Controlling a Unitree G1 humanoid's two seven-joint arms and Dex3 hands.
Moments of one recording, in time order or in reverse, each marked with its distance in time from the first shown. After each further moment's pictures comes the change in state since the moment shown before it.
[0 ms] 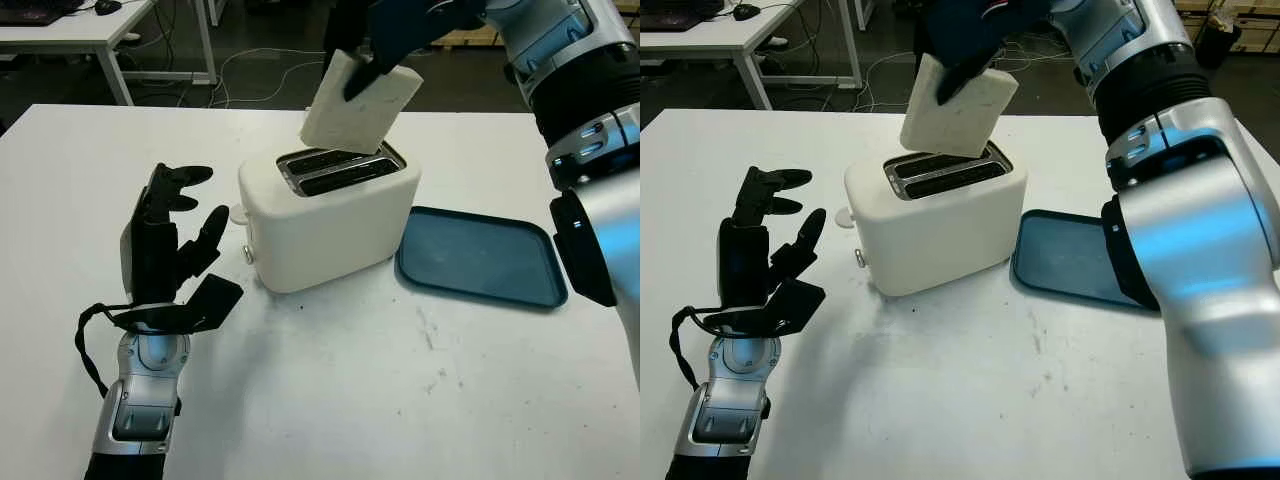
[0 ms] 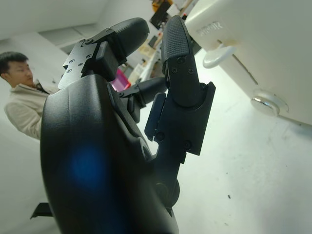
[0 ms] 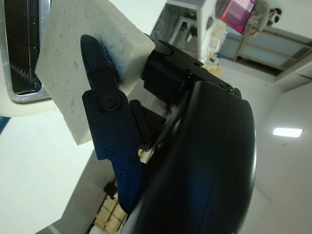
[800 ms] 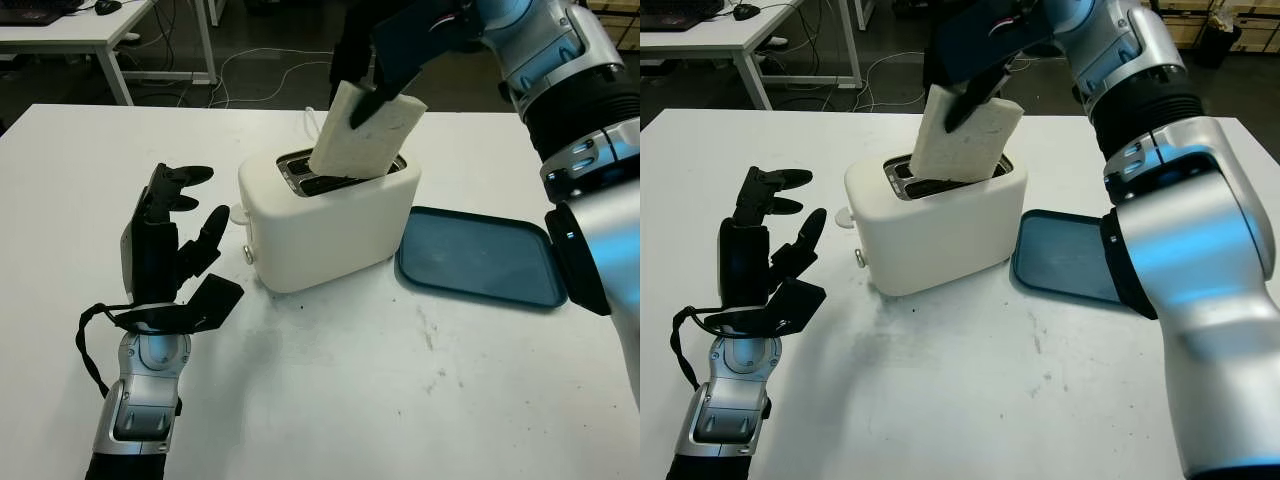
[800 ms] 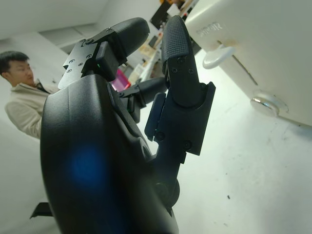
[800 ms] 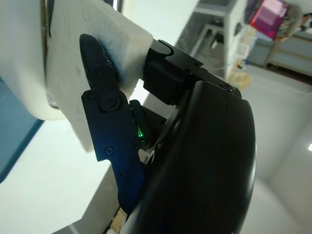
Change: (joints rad) left arm 0.000 -0.003 -0.001 0.000 -0.002 0.000 0.003; right arm 0.059 0.005 0.020 -0.012 0.024 0.049 0.105
